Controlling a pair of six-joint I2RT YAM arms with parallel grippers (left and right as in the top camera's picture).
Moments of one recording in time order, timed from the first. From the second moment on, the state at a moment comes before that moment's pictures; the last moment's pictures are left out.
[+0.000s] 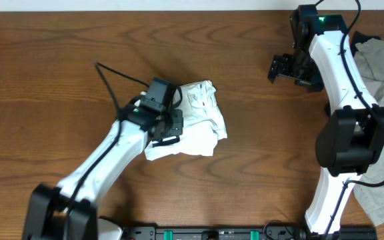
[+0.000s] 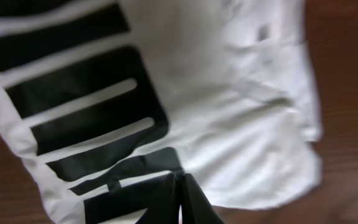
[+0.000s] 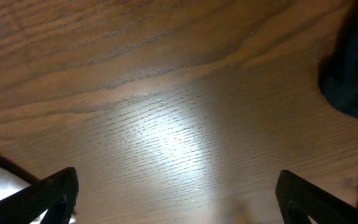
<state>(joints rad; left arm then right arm) -0.43 1.53 1.00 -0.66 0.07 -0.41 0.08 2.14 1.97 -1.39 0.05 0.44</state>
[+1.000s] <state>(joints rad) -0.43 1.67 1.00 -0.39 -0.03 -0.44 0.08 2.14 1.97 -1.39 0.06 0.44</state>
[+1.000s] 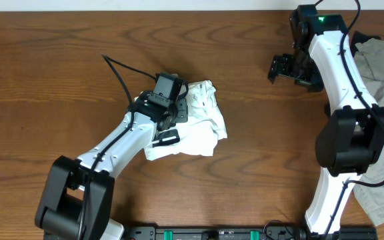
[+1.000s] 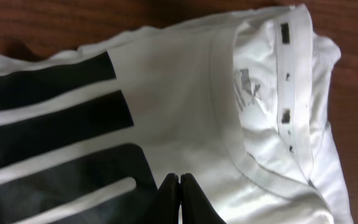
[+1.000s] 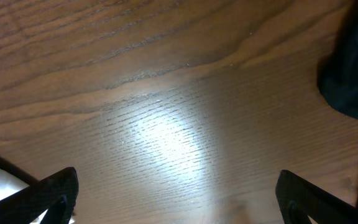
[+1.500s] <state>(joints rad) -0.43 1.78 1.01 -0.35 -0.04 -0.48 0.08 2.14 1.97 -1.39 0.06 0.44</state>
